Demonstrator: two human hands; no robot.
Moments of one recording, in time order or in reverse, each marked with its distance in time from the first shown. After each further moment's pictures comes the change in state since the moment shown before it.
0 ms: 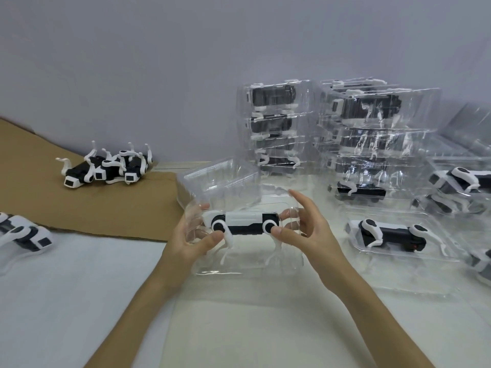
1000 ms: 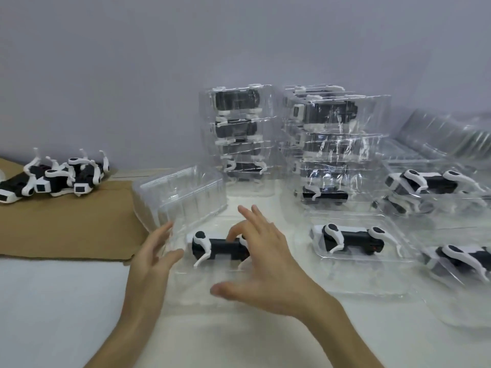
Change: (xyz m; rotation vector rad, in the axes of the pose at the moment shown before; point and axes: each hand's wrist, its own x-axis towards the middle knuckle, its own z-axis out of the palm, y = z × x) left_hand -0.003 -0.023 0.030 -0.023 0.279 -0.062; right_hand -0.018 -0.012 0.006 -0.753 -0.251 -0.164
